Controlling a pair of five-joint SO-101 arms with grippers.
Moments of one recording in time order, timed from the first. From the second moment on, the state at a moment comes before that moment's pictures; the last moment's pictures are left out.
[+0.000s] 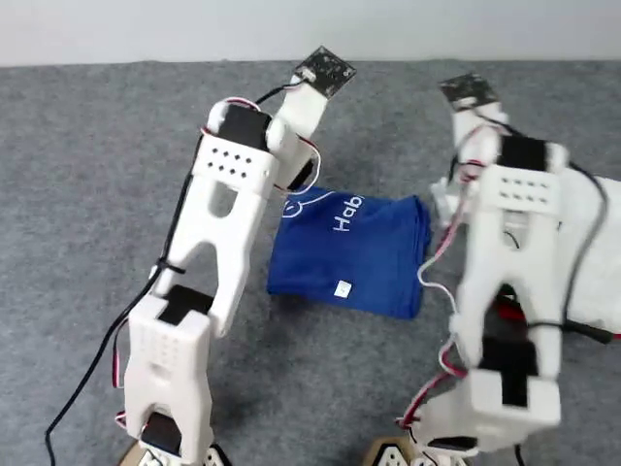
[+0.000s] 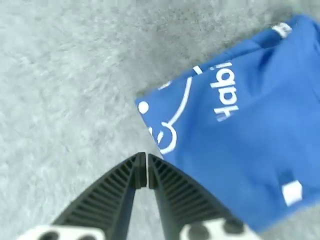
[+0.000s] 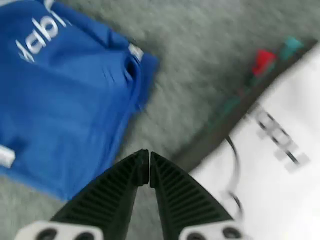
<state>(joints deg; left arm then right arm) 16.6 34.0 -43.6 91.9 -10.4 4.0 5.4 -7.0 82.5 21.2</state>
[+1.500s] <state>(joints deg) 16.5 63.2 -69.7 88.7 -10.3 1.0 18.4 -8.0 71.5 18.2</state>
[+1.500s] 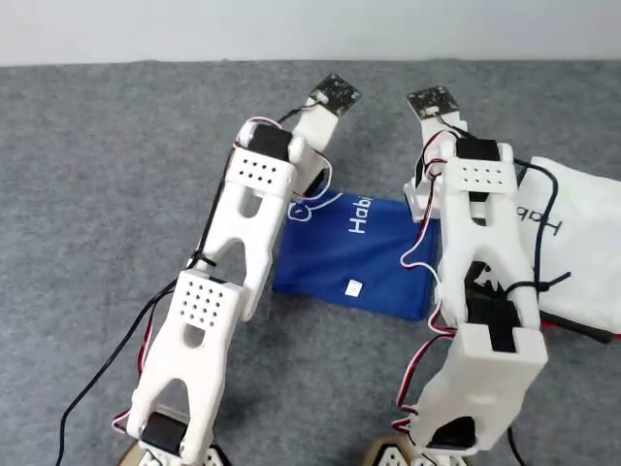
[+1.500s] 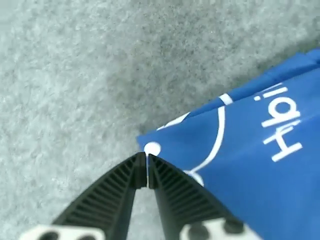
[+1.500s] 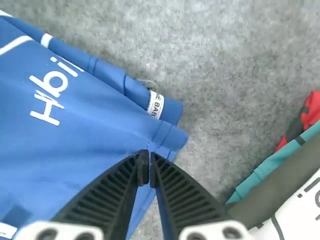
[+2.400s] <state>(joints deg) 3.9 62.1 -72.9 98.4 -10.3 1.2 25.3 -7.9 62.9 18.2</state>
